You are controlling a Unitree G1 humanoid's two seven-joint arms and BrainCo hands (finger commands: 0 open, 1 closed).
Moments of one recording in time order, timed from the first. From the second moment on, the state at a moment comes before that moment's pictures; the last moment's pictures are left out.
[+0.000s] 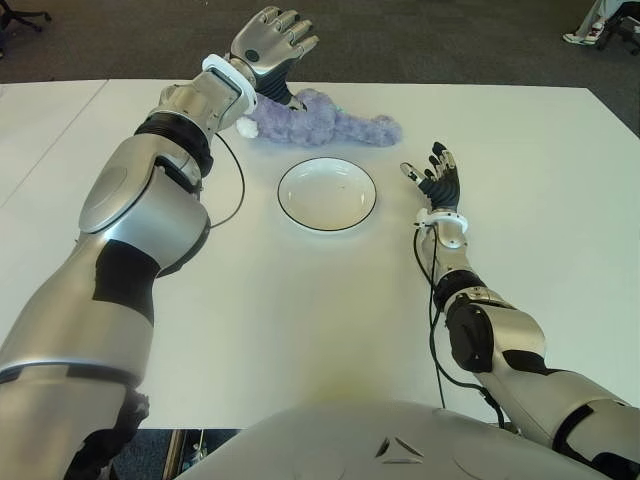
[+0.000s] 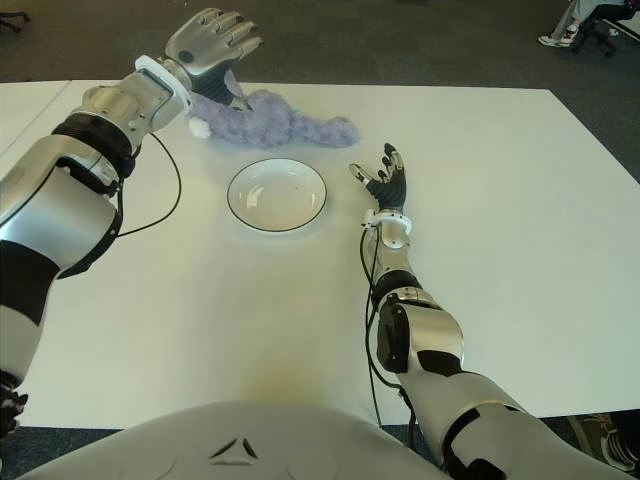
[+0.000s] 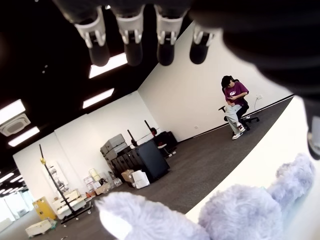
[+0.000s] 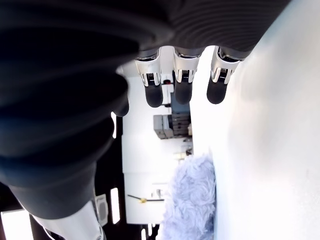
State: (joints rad) left arm -1.33 0.42 -0.85 1.37 1.03 -0.35 0.53; right arm -0.64 -0.05 -0.33 1.22 -0.05 -0.58 -0.12
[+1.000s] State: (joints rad) left arm -1.39 0.37 -0.92 1.40 1.08 -0.16 0.32; right arm -0.65 -0.05 -0.33 1.22 -0.05 -0.55 -0.11
